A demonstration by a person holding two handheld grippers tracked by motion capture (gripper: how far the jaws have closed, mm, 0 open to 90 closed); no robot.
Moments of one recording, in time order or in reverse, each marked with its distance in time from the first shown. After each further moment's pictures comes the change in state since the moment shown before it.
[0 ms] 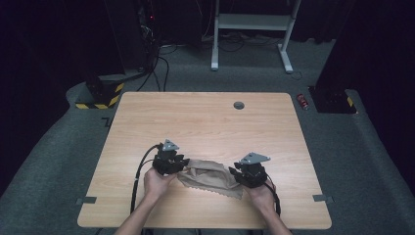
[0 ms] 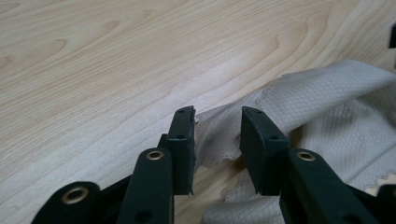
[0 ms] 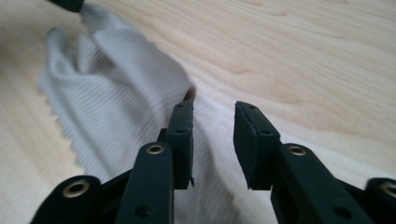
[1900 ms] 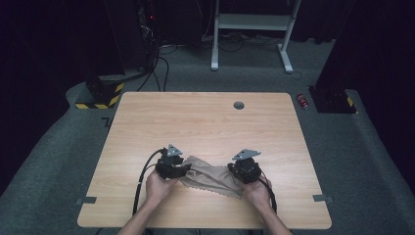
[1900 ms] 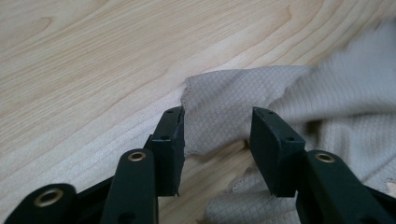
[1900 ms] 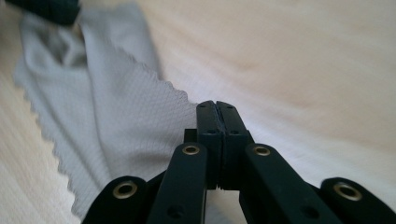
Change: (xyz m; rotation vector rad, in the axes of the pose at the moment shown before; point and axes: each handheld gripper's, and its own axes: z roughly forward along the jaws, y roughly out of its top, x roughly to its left) left arm -0.005 -0.015 0.013 0.020 0.042 0.051; right arm 0.001 0.013 0.013 0.065 -0.017 -0.038
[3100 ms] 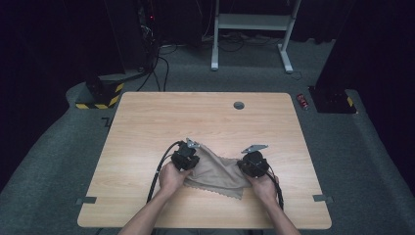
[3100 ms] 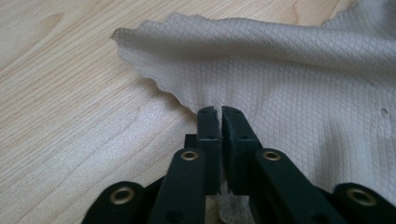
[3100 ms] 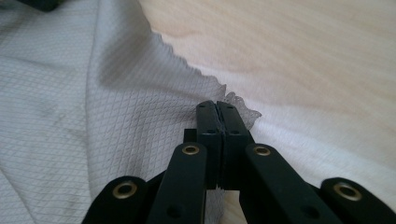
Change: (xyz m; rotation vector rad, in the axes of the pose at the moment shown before) left arm -0.013 0.036 0.044 0.122 0.017 0.071; right arm -0.035 -0.009 0.014 0.105 -0.037 0.096
